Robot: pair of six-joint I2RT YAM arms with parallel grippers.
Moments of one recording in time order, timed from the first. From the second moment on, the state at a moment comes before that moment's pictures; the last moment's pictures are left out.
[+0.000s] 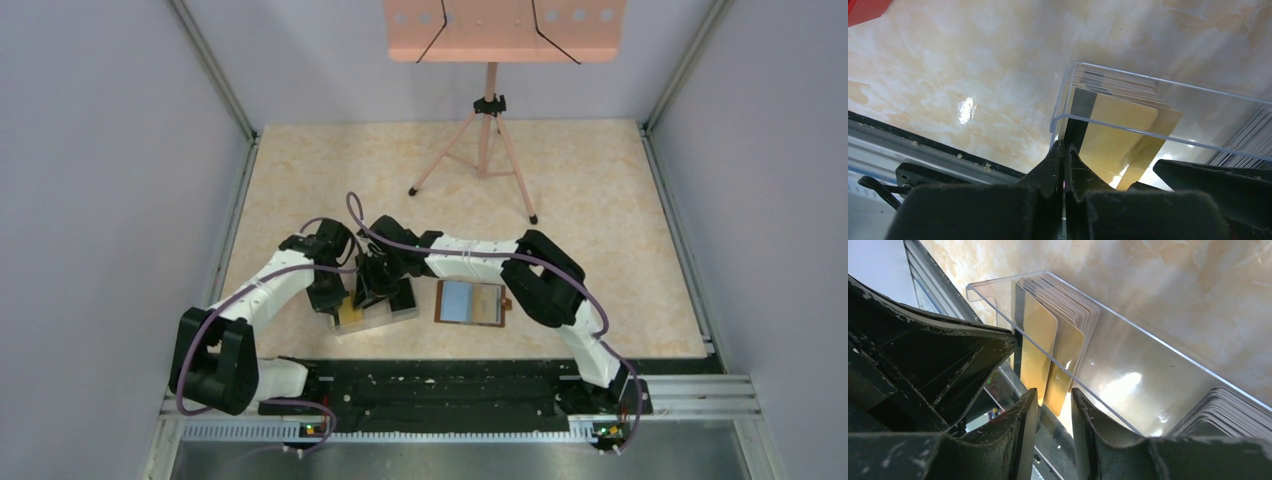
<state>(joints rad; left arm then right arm) -0.30 1.30 0.79 -0.94 -0.21 -0.71 1.02 2.19 1.59 -0.24 -0.46 0.80</state>
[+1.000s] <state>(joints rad) -0.29 1.30 0.79 -0.93 -0.21 -0.70 1.04 2.19 1.54 -0.16 -0.46 0.82</state>
